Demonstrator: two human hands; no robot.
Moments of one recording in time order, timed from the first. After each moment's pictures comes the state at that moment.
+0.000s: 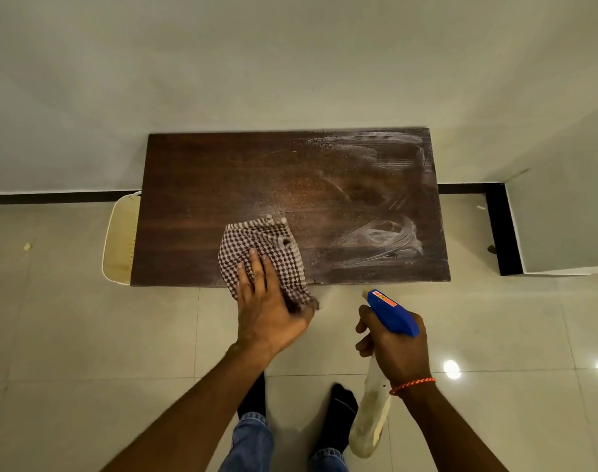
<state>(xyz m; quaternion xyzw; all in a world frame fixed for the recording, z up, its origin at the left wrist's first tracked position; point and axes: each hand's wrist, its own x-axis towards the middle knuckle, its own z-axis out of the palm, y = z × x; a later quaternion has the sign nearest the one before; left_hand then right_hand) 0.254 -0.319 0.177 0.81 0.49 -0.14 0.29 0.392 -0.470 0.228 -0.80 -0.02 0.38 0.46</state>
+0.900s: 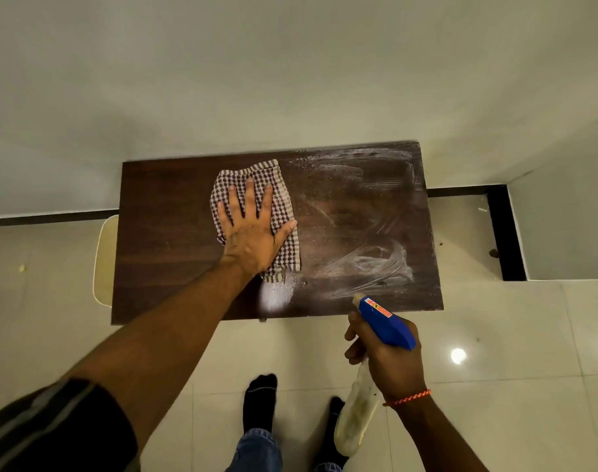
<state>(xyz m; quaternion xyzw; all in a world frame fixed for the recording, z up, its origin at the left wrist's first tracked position) 0.368 -0.168 0.138 0.89 0.42 -0.15 0.12 0.436 -0.442 0.234 -0.75 -0.04 0.40 0.52</state>
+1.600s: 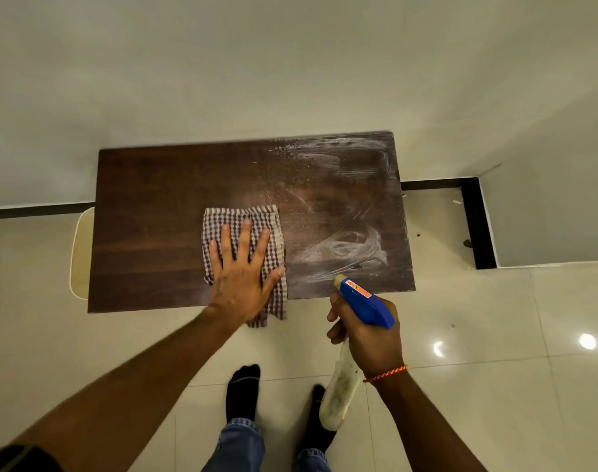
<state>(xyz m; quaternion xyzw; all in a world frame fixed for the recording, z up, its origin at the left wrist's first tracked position) 0.309 -0.259 0.135 0.92 0.36 -0.14 0.09 0.441 -0.452 0.238 -0.75 -0.05 0.39 0.53</state>
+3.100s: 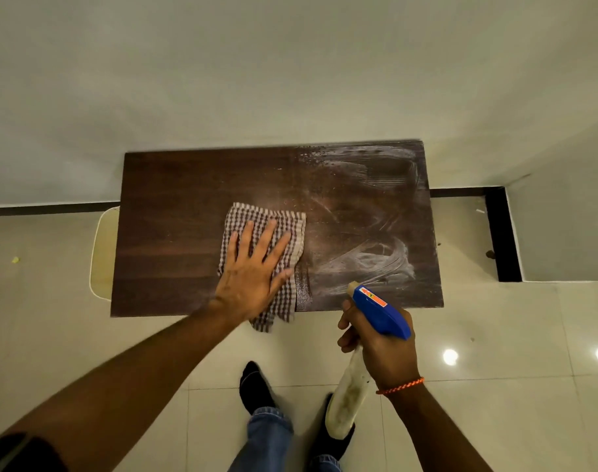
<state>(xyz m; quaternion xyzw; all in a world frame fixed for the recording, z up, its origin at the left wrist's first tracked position) 0.303 -0.213 0.138 0.94 0.28 -0.17 0.10 0.433 -0.426 0.233 -0.75 -0.06 0.39 0.53</state>
